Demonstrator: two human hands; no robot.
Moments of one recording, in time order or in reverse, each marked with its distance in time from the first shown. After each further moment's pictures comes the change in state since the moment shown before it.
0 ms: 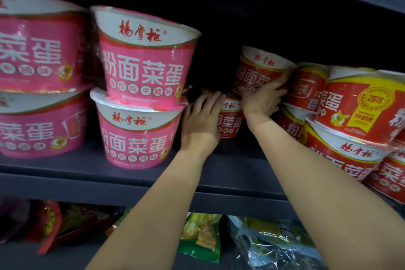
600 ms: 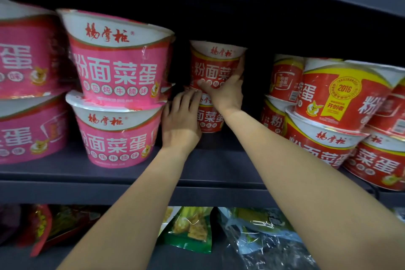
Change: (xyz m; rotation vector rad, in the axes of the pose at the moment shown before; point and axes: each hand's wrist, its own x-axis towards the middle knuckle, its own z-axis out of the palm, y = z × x) left_hand -0.003 -0.001 0.001 0.150 0.088 -0.031; right_hand -0.020 -0.015 -0.002 0.137 -0.311 -0.128
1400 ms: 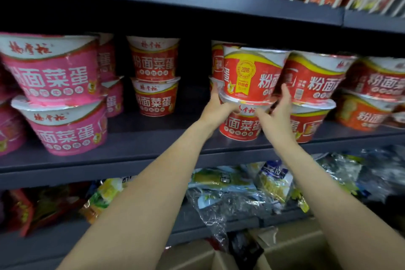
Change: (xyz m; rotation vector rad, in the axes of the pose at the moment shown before) left_hand 0.012 0.198 -0.039 -1.287 -0.675 -0.508; right_hand -0.101 0.096 -0.229 0.088 0.132 0.105
